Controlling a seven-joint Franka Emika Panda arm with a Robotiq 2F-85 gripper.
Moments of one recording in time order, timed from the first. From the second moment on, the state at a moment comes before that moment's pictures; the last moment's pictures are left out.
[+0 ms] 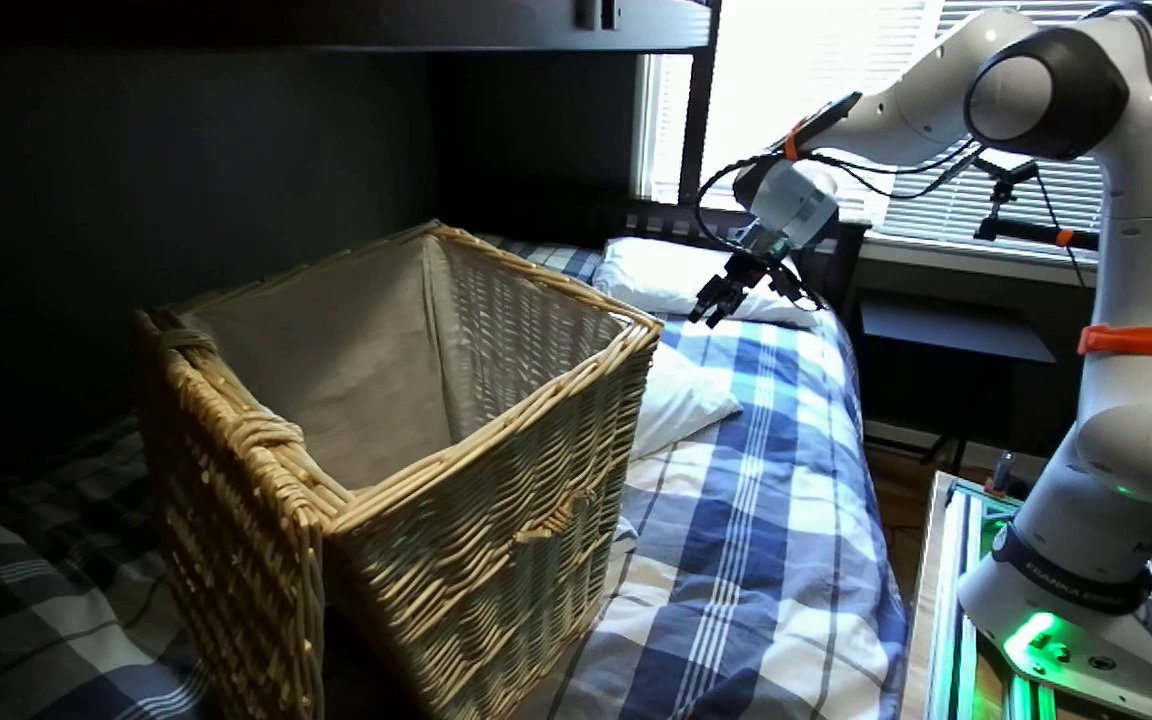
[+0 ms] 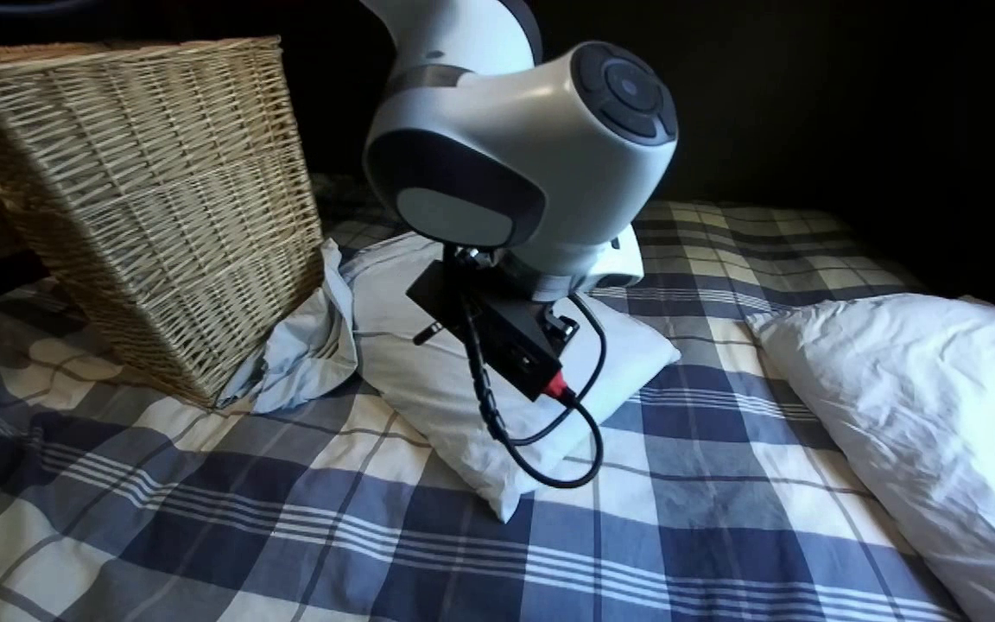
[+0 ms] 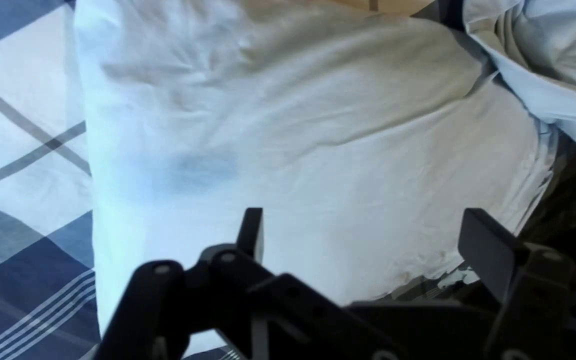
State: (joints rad) arm -0.29 0.35 -0.30 -2.01 0.93 2.24 -1.03
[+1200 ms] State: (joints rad) arm -0.48 0.70 -0.16 -1.65 0.93 2.23 -1.11
